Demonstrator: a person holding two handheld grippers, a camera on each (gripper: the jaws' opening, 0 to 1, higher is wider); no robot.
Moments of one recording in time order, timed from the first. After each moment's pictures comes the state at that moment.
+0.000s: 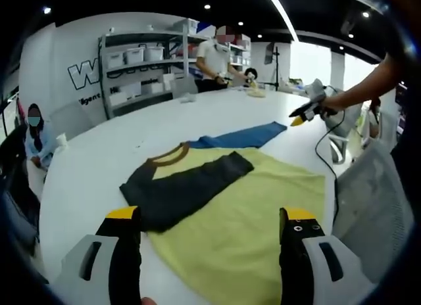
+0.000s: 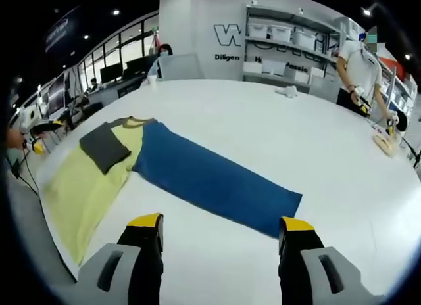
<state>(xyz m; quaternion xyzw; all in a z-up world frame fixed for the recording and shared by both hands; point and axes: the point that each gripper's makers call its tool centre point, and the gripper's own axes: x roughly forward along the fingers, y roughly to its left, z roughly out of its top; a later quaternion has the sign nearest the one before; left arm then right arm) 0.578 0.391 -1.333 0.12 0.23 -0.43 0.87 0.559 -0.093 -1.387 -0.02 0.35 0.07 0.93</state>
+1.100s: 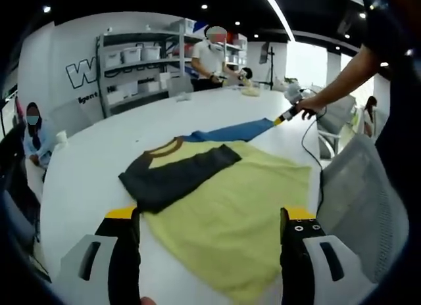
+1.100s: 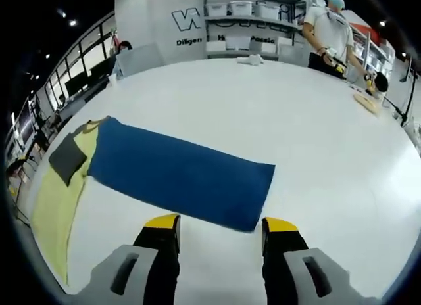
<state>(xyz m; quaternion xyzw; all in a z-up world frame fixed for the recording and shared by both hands) 0.540 0.412 -1.332 0.12 0.23 -0.44 0.86 0.572 -0.144 -1.434 0.03 0.41 -0.01 0.91</state>
